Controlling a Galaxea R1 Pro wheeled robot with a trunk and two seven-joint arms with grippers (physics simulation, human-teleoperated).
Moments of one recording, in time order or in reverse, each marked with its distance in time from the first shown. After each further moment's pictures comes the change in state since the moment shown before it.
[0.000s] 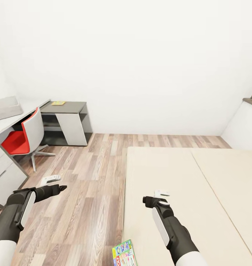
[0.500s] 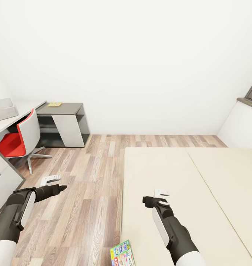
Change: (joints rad) left arm 0.000 0.000 0.001 0.000 0.000 0.000 0.000; right arm 0.000 0.000 0.004 0.000 0.002 0.000 0.000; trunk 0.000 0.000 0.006
